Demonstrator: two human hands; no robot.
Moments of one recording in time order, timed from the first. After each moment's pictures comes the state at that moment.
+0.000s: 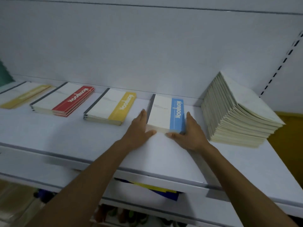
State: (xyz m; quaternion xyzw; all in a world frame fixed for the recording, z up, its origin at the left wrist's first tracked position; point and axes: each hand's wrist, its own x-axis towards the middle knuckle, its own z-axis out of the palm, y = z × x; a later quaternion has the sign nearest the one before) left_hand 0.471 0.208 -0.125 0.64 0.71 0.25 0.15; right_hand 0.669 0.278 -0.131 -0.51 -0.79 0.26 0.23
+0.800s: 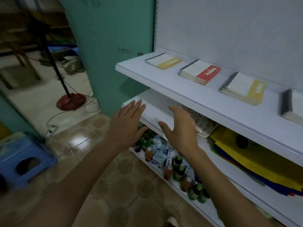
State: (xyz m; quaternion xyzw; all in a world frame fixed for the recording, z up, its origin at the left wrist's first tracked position) left_hand 0.255 -0.246 -0.127 0.50 0.84 0.14 -0.15; right_hand 0.378 -0.098 -0.129 -0.22 -0.92 0.19 0.27
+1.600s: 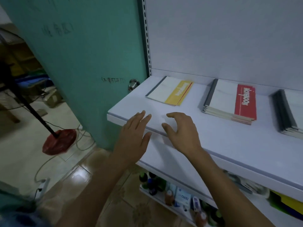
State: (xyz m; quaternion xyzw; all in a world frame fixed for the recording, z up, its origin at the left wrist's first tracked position) left_hand -0.024 -0.098 -0.121 0.57 0.79 0.23 -0.07; right_hand 0.103 0.031 -0.122 -0.31 -0.86 0.29 0.29
